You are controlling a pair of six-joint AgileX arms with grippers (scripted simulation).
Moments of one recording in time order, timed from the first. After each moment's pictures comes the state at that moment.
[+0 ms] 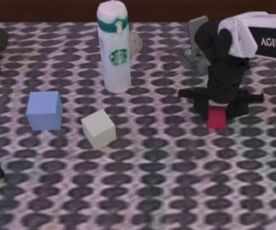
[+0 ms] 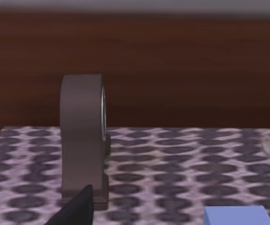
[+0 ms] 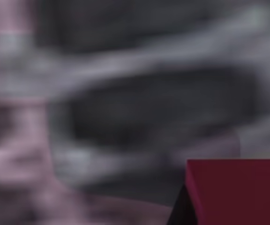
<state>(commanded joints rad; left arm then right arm) 0.00 0.00 0.00 0.00 0.00 0.00 0.37 2.35 1.75 -0.94 0.02 0.48</state>
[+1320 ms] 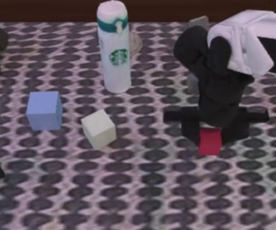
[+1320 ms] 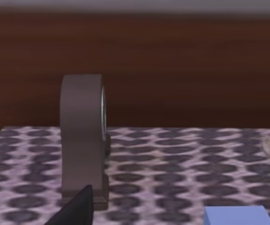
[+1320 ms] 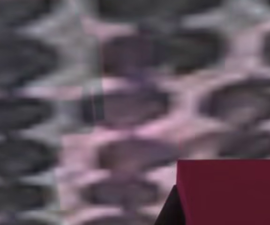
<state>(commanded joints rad) 0.00 0.00 0.00 0.00 0.00 0.00 0.59 1.96 1.47 -1.08 0.02 0.64</state>
